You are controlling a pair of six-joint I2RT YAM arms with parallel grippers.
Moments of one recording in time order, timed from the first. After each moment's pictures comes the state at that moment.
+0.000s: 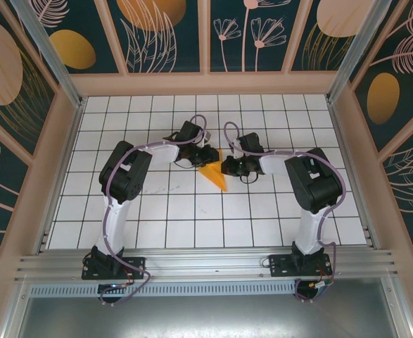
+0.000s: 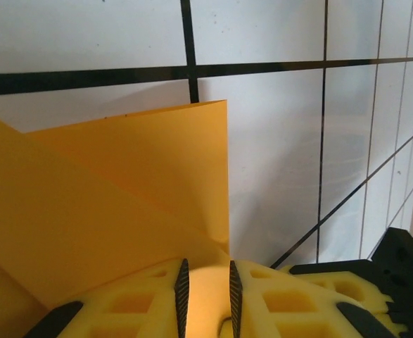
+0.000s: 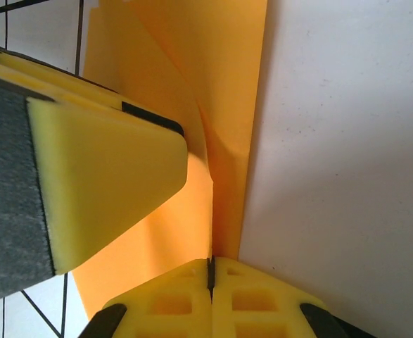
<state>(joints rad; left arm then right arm) -0.54 2.21 1.43 -0.15 0.58 -0.72 0.45 1.90 0.99 -0.06 -0.48 0.47</state>
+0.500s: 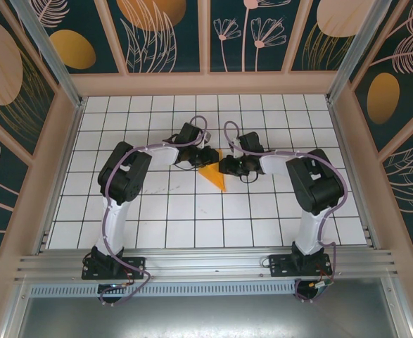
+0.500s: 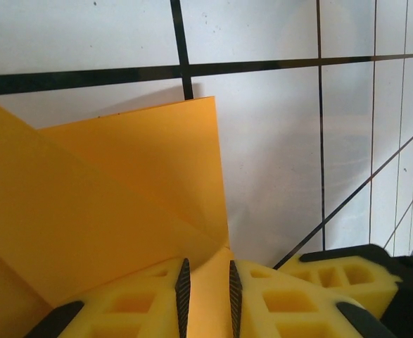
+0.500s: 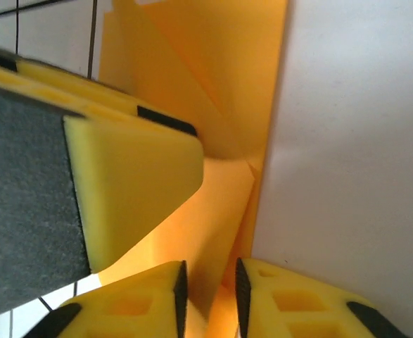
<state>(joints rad) -0.54 2.19 1.38 -0.08 0.56 -0.70 0.45 1.87 0.99 -0.07 -0.47 0.47</state>
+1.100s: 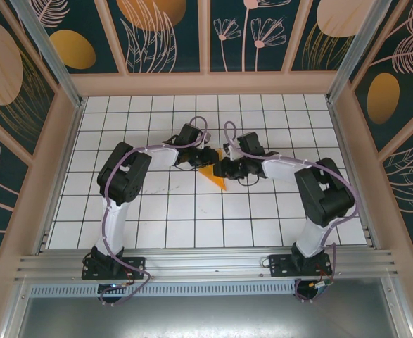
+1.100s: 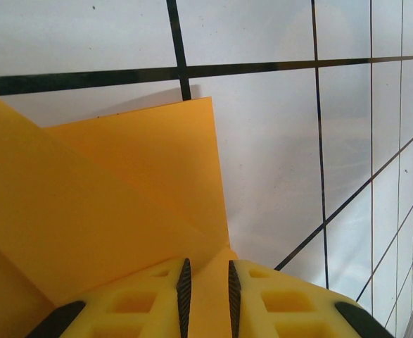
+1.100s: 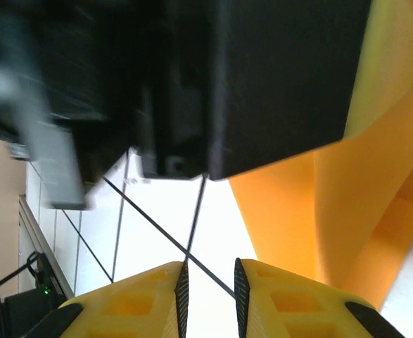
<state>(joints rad) -0.54 2.18 1.36 -0.05 0.54 -0.70 0.50 1.77 0.95 -0.11 -0.66 0.51</state>
